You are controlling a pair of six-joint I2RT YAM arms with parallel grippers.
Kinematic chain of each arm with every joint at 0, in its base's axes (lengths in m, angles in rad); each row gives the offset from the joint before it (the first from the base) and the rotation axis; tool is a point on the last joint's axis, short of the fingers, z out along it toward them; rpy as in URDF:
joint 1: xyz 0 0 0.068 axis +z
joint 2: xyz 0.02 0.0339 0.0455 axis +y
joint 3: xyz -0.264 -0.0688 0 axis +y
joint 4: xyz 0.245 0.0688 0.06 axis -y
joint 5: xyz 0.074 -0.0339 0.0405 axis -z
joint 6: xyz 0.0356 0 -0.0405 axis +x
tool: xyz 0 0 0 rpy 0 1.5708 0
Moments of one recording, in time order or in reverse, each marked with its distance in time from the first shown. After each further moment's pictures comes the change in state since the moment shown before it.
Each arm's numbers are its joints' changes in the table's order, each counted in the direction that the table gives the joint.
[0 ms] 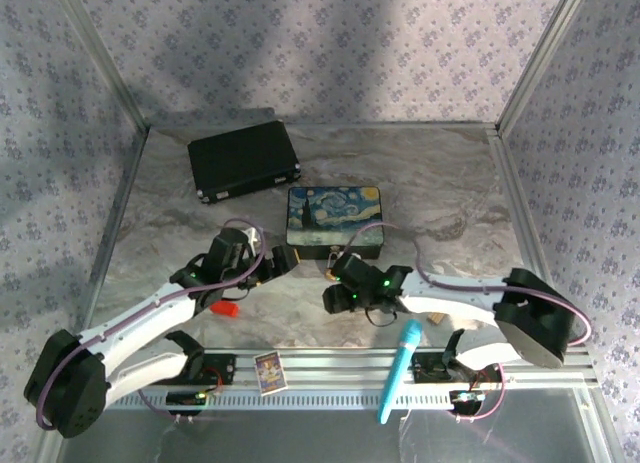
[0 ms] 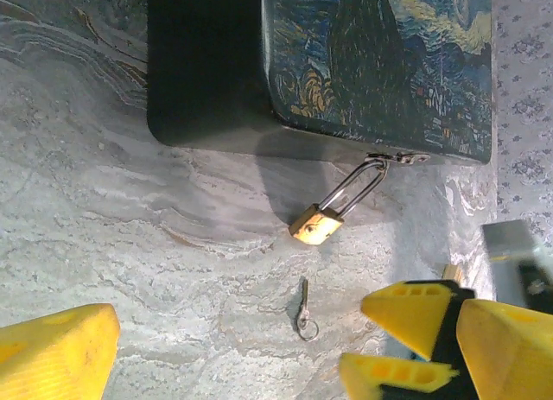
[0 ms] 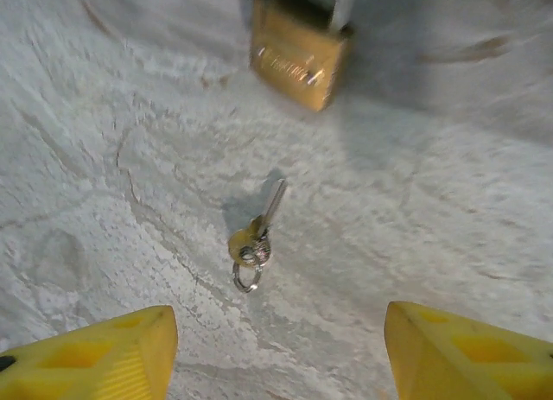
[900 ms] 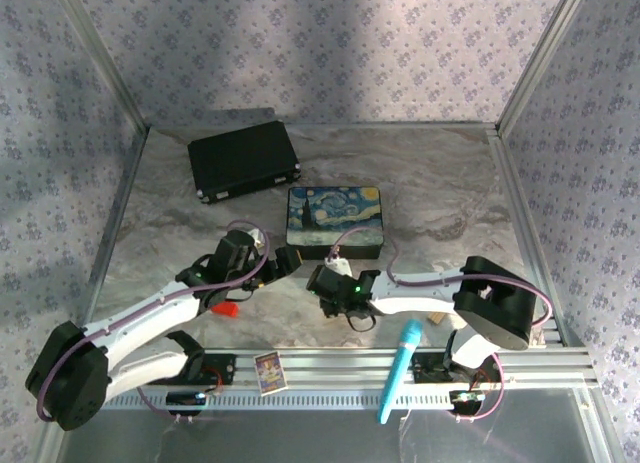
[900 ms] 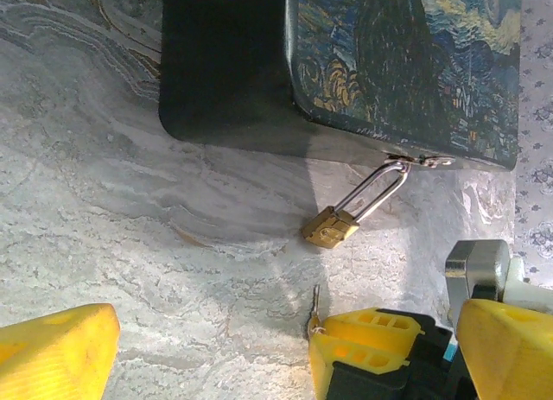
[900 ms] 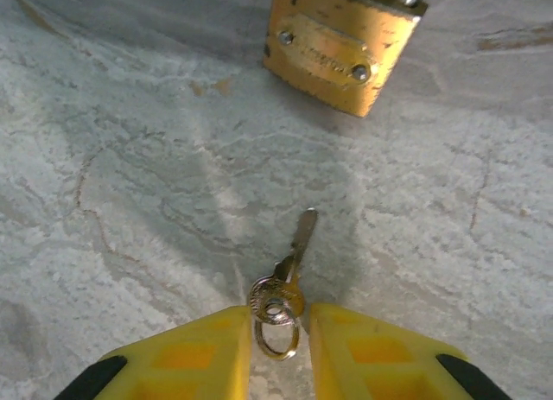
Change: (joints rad) left arm -0.040 0.042 0.000 0.014 -0.055 -0.033; right arm 0.101 0.187 -0.106 -0.022 0.164 0.138
